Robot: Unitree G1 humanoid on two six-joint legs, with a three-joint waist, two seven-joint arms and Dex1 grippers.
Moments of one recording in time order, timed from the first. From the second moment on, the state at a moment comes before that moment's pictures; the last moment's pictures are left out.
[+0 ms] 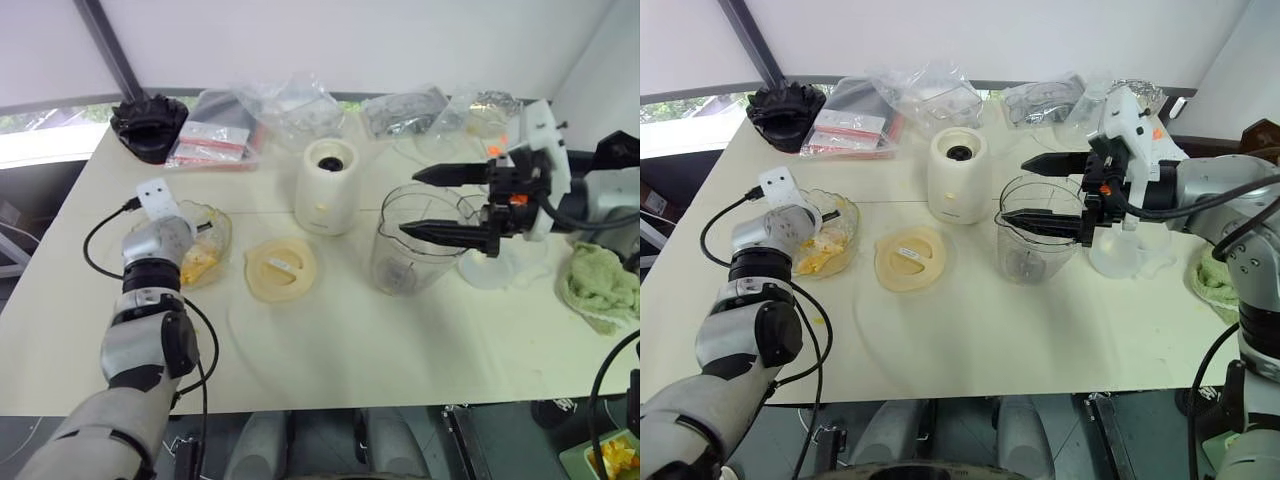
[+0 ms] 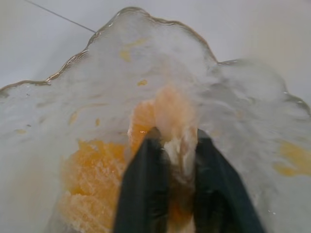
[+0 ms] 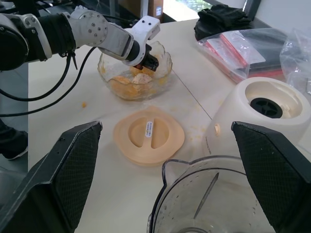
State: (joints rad) left arm -0.95 0.34 0.42 0.85 -0.23 0.64 0.27; right arm -0.65 -0.96 -0.14 -0.36 0.81 0.91 0.98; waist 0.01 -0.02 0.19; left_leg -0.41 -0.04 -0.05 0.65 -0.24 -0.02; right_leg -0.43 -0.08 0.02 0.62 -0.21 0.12
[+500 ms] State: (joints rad) left arm -0.79 0.30 0.45 0.32 -0.27 0.91 0.34; right arm -0.64 -0.96 -0.15 -0.37 0.81 0.91 0.97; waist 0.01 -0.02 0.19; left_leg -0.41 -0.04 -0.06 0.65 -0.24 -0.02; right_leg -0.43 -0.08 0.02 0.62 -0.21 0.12
